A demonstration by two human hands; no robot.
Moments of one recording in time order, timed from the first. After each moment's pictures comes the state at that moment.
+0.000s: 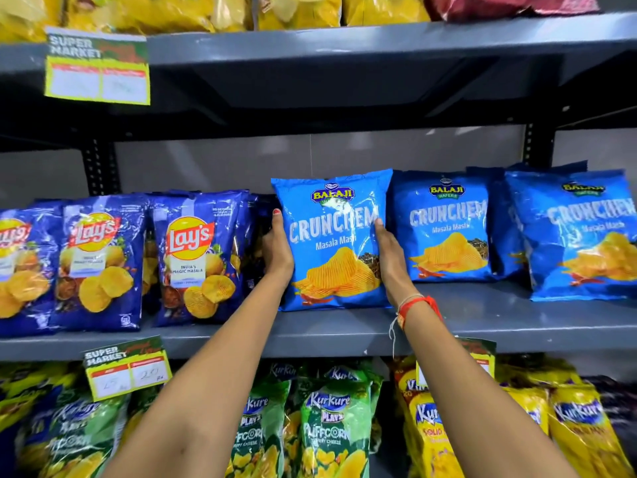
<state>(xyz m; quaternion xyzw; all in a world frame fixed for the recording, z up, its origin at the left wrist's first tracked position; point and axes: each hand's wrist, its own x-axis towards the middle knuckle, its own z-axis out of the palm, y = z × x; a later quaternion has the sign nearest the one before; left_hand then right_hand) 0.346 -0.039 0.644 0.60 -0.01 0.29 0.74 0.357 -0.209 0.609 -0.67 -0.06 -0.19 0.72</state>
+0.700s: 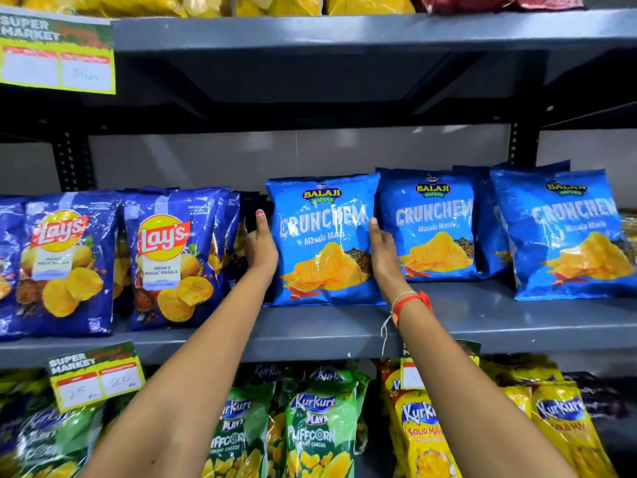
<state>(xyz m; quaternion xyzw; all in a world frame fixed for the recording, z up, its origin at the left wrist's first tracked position) 0.360 -0.043 0.646 0.65 0.05 0.33 0.68 0.358 -0.228 0.617 -0.69 -0.06 -0.23 0.68</state>
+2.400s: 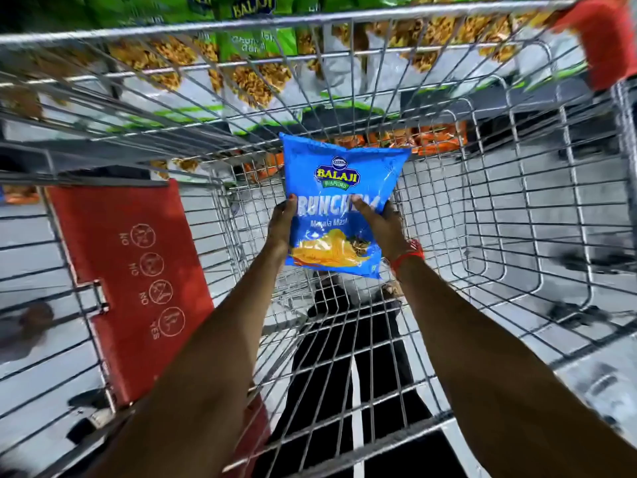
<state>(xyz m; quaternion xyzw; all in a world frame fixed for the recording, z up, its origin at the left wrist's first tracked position) 0.091 -0.047 -0.081 0.64 0.40 -0.29 0.59 0.077 -0.224 -0.082 -0.69 0.33 0.25 0.60</state>
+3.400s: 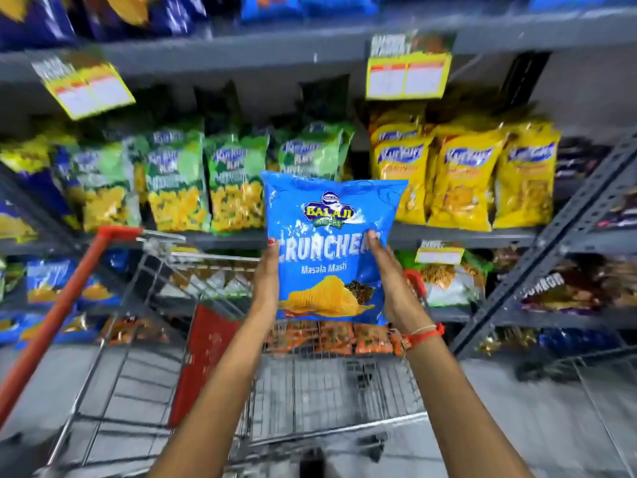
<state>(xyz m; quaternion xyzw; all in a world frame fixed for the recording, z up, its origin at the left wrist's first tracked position) 0.064 -0.104 0.310 0.60 0.21 0.04 0.77 0.068 -0.279 0.318 -0.58 0.04 0.12 0.81</state>
